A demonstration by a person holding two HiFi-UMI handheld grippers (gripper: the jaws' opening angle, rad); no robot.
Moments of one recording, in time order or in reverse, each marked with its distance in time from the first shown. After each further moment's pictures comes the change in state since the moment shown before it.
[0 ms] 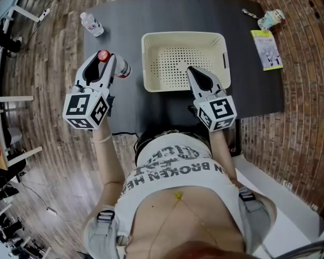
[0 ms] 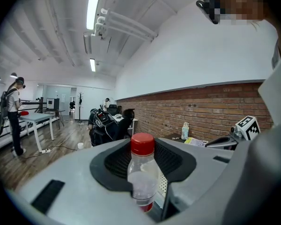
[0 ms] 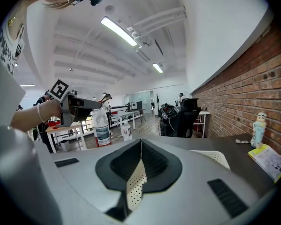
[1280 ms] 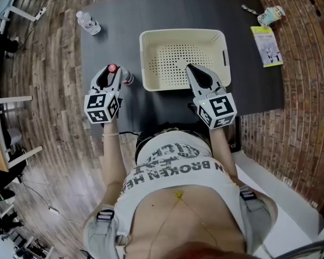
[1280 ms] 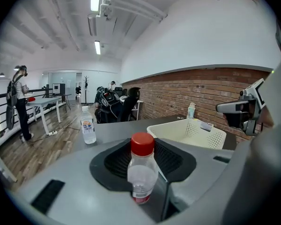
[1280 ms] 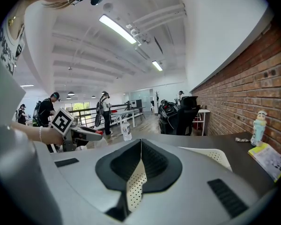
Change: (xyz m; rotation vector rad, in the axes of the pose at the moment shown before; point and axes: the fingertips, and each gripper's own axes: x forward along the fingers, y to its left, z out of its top) left arm 0.023 0.018 -0.140 -0.058 0.192 0.062; right arm 0.007 -0.004 -0.007 0.004 0.024 -0.001
